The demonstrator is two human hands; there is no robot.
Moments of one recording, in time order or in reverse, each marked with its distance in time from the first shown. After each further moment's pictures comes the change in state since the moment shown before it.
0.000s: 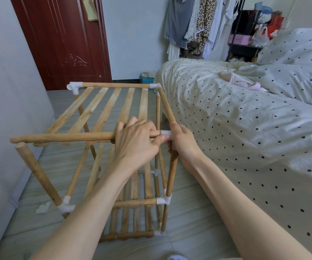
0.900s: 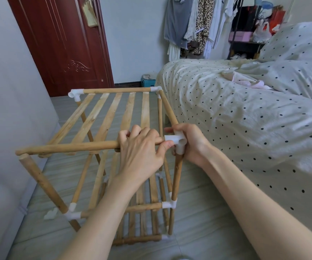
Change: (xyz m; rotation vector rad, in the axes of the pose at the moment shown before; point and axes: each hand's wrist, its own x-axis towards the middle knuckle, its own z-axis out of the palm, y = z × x) left_hand -0.008 0.002 0.010 0.043 0.110 0.091; right_hand 0.010 -0.016 -0.015 0.260 -0.191 0.265
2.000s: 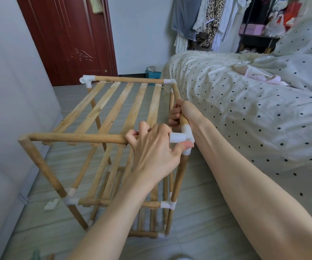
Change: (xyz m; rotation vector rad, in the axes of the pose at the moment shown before) left_hand -0.001 0.013 0.010 -0.120 -0.035 -0.140; right_hand 0.087 -0.023 0.013 0.331 0.008 0.058
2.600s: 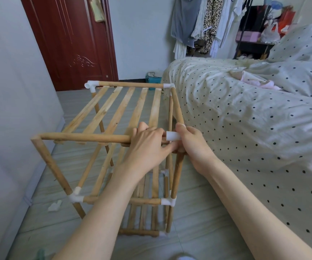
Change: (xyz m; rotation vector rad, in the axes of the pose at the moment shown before) left_hand 0.009 -0.018 -0.024 -0.019 -0.284 0.036; right_hand -0.092 0.047 -0.009 -0.600 0.120 -0.283
